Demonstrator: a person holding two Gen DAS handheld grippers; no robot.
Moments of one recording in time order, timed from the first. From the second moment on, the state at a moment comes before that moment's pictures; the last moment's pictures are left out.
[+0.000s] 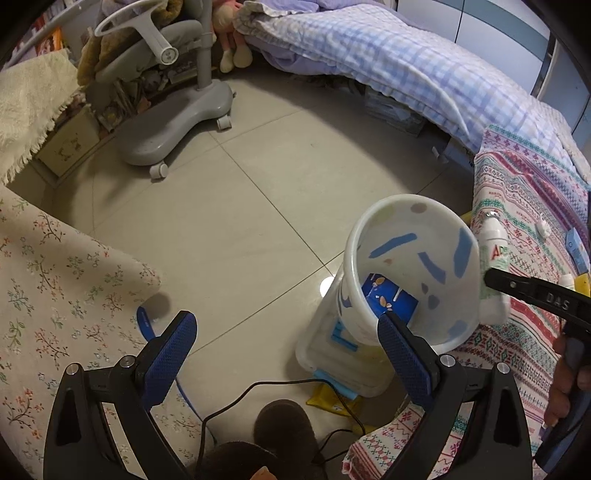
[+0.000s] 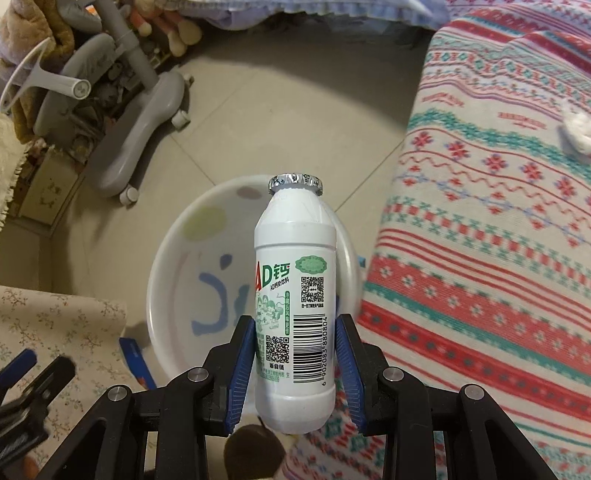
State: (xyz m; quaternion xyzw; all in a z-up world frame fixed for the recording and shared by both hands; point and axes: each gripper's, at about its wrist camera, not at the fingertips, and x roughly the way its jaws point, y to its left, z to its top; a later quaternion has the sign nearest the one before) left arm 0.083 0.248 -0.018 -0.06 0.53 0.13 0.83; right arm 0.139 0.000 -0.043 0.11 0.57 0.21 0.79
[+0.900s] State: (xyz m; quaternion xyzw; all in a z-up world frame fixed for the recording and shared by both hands) left arm 0.078 0.158 -0.016 -0.02 0.55 0.05 0.84; right arm 0.060 -0.150 0.021 0.10 0.51 0.14 0.84
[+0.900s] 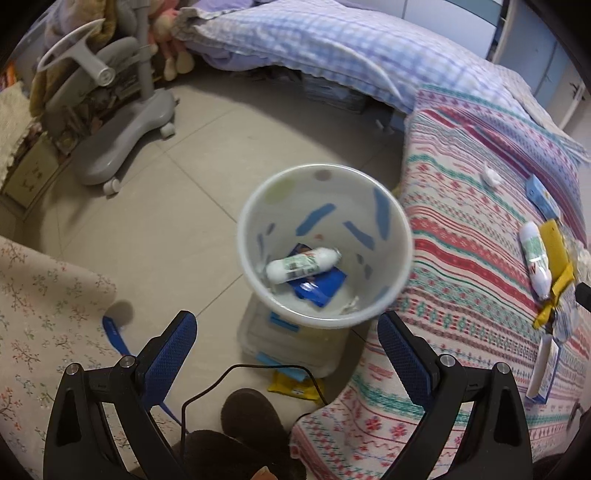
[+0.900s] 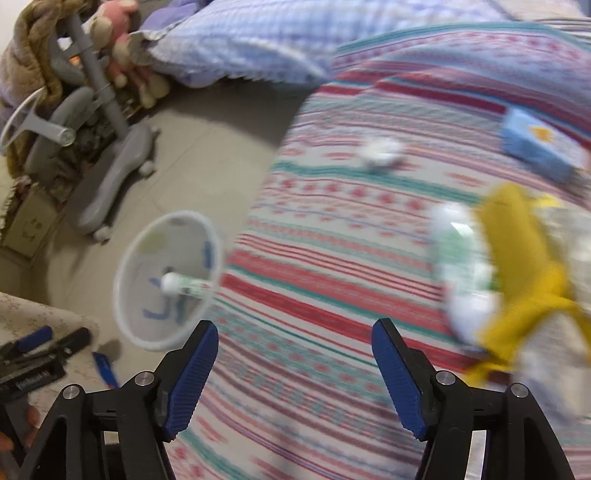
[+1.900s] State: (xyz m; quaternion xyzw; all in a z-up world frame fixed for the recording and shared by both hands) left arm 0.058 0.035 -0.030 0.02 0.57 -0.07 0.82; right arm -0.004 -0.241 -0.068 0.12 0.62 0.03 0.78
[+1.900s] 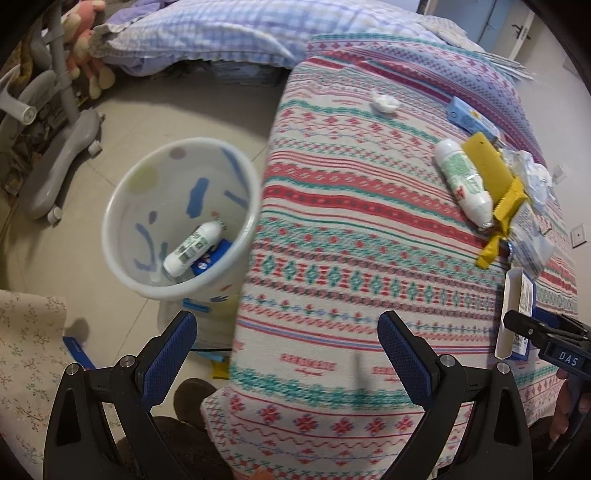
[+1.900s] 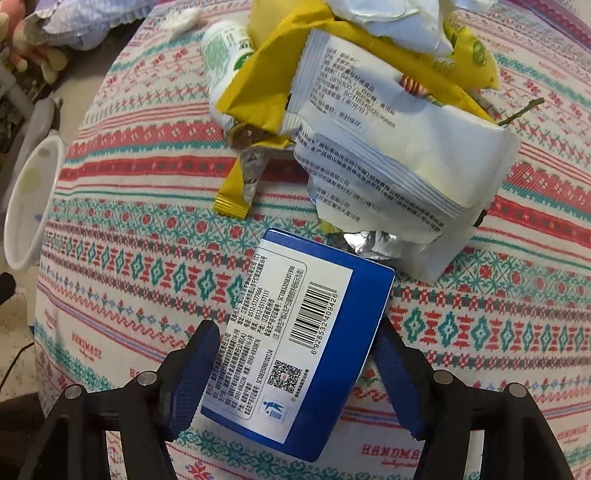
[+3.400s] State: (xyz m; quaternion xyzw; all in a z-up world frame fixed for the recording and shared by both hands) left arm 0.184 -0.159 -0.074 -0.11 0.58 -0.19 0.78; right arm 0.049 -0.410 -0.025 0.23 0.53 -0.06 0.81
